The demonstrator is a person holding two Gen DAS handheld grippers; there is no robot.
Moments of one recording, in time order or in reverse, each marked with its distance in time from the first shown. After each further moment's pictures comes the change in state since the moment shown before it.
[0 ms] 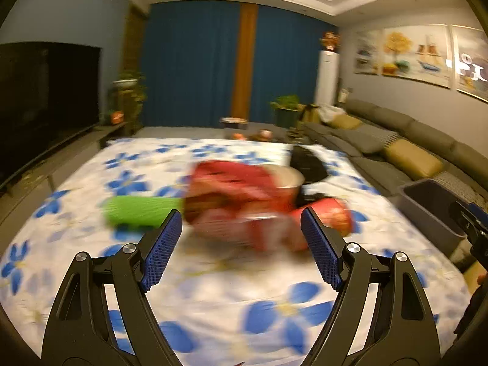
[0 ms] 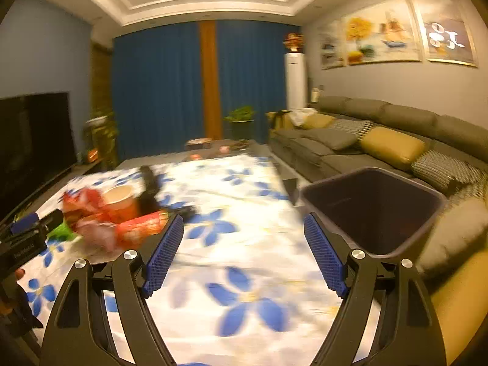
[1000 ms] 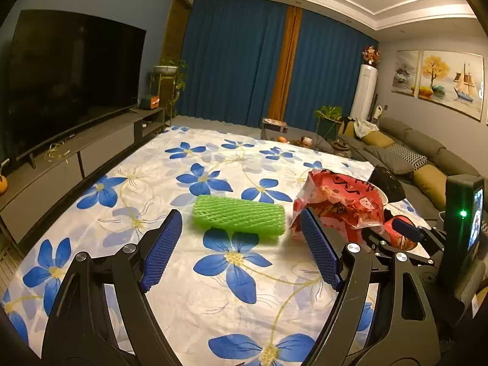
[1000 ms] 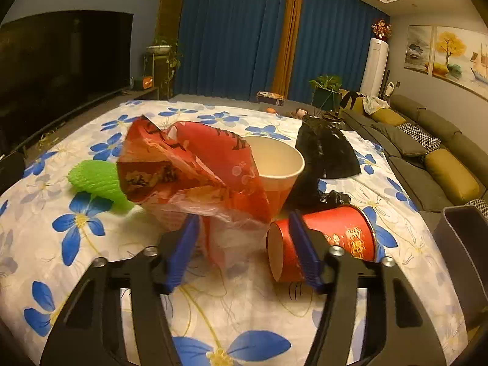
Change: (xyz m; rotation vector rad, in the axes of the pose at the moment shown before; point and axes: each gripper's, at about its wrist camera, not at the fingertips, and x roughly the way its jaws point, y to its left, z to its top) left arm 0.006 0.121 0.004 -0.135 0.012 0.090; right arm 0.118 0.191 -0.016 -0.280 0.229 0.175
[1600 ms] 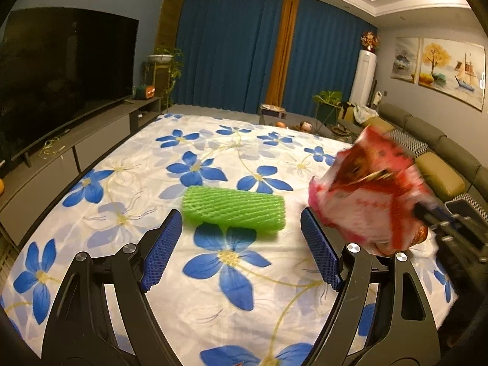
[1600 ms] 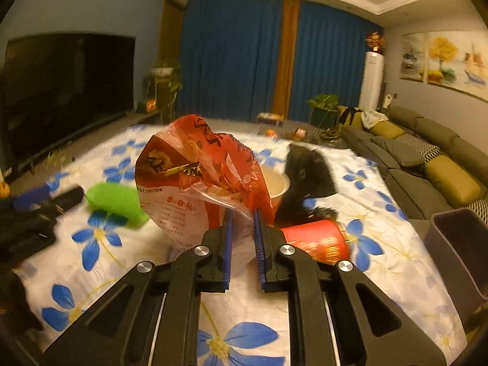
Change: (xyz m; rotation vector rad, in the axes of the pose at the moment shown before) left arm 0.033 -0.014 0.001 0.037 0.074 -0.009; right arm -0.051 -0.018 0.001 0.054 -0.138 0.015
